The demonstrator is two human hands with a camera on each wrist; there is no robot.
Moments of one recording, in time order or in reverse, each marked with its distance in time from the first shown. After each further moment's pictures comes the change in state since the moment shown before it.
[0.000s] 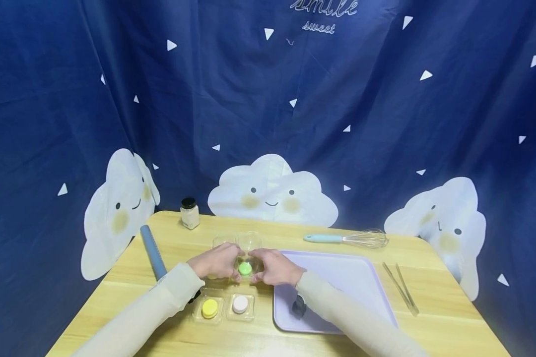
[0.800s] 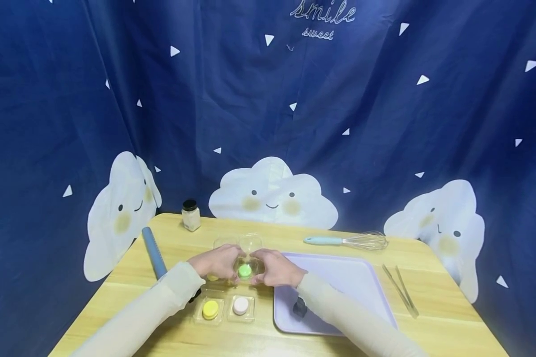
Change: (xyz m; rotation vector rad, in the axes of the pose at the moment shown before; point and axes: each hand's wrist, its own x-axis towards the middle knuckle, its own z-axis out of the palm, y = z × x) left_hand -0.002 0.005 -0.004 -0.028 -0.027 -0.012; right_hand -0.003 -0.003 -0.004 -0.038 0.003 0.017
